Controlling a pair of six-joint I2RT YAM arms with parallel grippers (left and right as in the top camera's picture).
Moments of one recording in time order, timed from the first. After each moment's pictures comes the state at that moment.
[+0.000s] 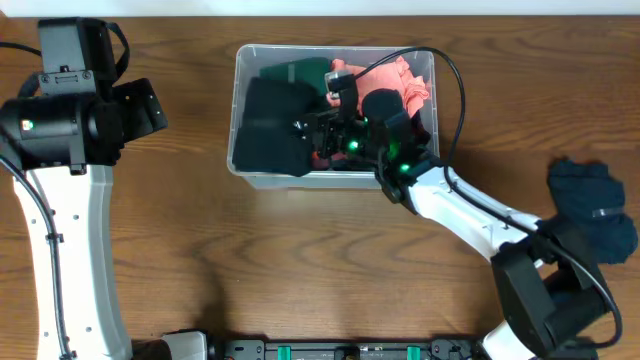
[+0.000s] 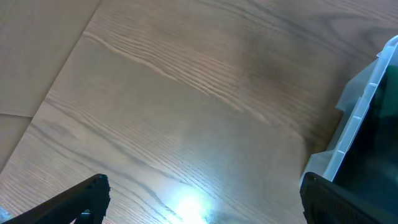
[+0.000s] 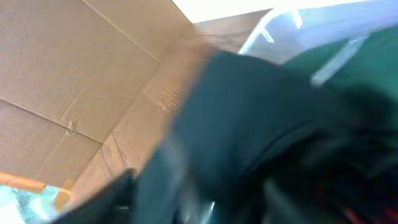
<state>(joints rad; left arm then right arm) 0.08 1.47 1.83 -1.36 -0.32 -0.25 0.57 1.77 1.06 0.39 -0.49 0.63</state>
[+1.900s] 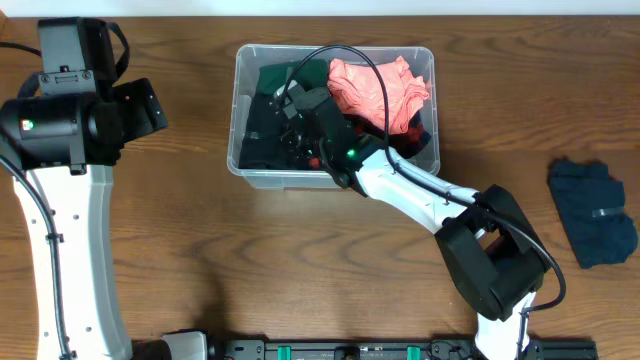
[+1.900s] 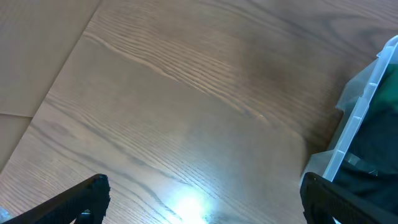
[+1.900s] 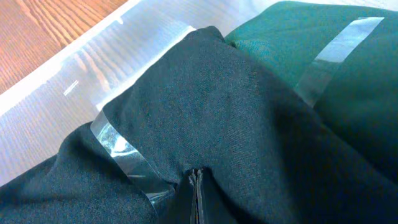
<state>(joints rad) 0.08 1.47 1.83 -1.36 -0.32 -0.25 0.70 2.01 1.37 -0.03 -0.10 0.11</state>
